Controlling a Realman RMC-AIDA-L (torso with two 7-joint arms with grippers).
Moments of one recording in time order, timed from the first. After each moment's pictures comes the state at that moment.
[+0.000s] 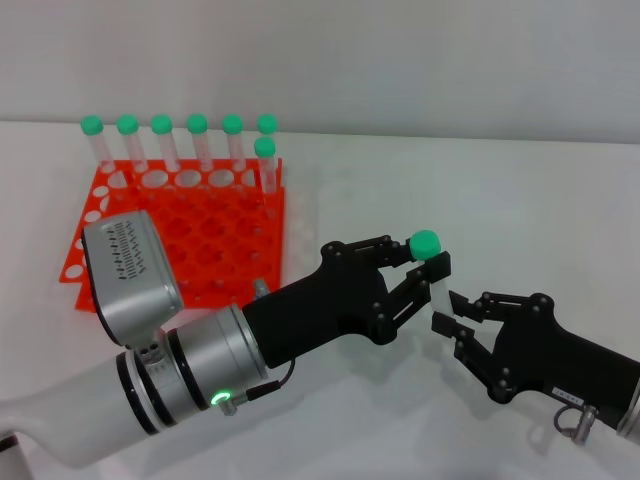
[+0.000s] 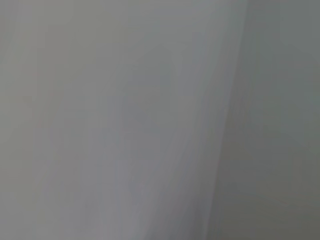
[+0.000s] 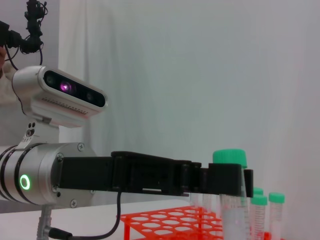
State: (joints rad) left arm -0.50 -2.10 -1.11 -0.40 0.32 -1.28 2.35; right arm 0.40 2.03 -1.78 -0.32 2.55 1.34 -2.60
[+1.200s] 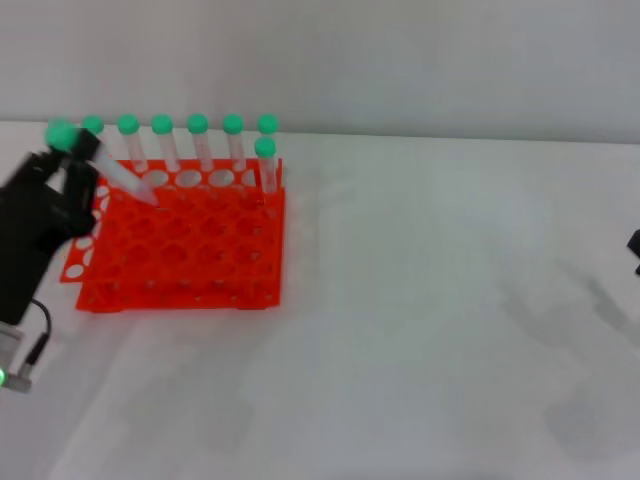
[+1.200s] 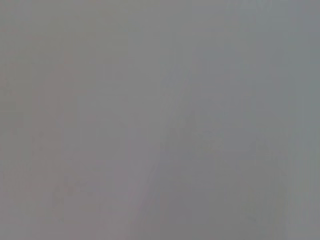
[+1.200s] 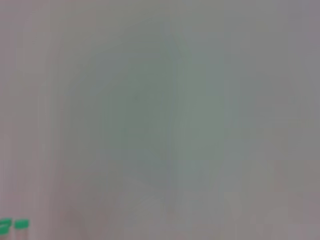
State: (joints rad) left arm -0.24 -2.09 -1.49 -0.36 0.02 -1.44 2.57; right arm 0.30 2.01 -1.24 -0.21 2.55 1.35 -2.58
